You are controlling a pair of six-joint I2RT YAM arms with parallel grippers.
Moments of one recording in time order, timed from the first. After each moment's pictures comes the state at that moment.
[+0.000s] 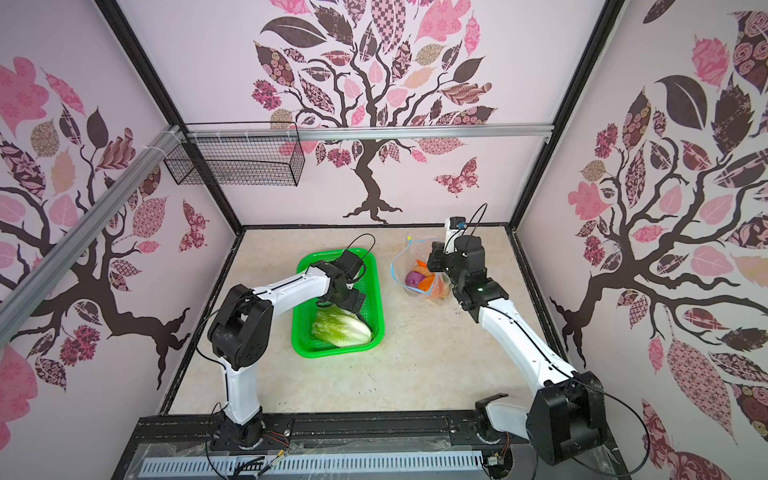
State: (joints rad) left arm -0.58 1.98 1.46 -0.79 -0.22 -0.16; right arm 0.27 1.25 0.99 -0.03 -0.01 0.27
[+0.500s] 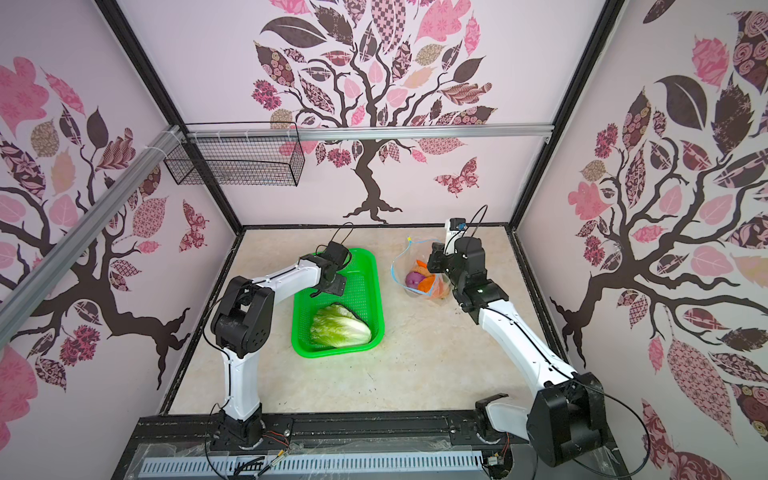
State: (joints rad) left arm -0.44 2.06 1.51 -0.66 -0.46 -0.20; right arm 0.27 1.24 0.97 -0.01 -0.02 0.27
